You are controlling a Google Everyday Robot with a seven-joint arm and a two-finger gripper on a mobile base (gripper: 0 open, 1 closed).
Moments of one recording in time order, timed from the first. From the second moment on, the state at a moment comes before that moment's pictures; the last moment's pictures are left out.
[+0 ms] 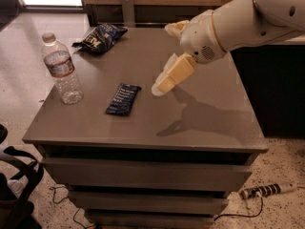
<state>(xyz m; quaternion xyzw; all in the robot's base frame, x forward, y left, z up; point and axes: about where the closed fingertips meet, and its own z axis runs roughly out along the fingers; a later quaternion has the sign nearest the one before) 0.554 -0.028 0.952 -0.60 0.65 0.19 0.42</state>
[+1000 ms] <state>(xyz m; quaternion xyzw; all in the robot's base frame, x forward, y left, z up) 0.577 0.030 0.943 -0.59 0.63 0.26 0.45</state>
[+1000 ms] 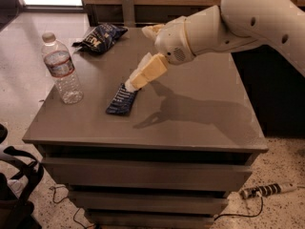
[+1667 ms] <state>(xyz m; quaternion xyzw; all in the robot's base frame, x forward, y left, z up) 0.600 0.087 0.935 -0.56 0.59 0.32 0.49</state>
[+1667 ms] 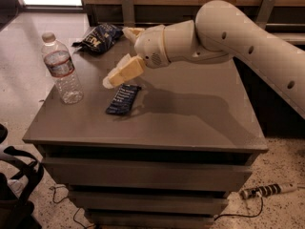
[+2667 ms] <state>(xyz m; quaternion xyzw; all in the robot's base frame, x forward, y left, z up) 0.600 0.182 0.901 -0.55 0.54 0.42 0.48</state>
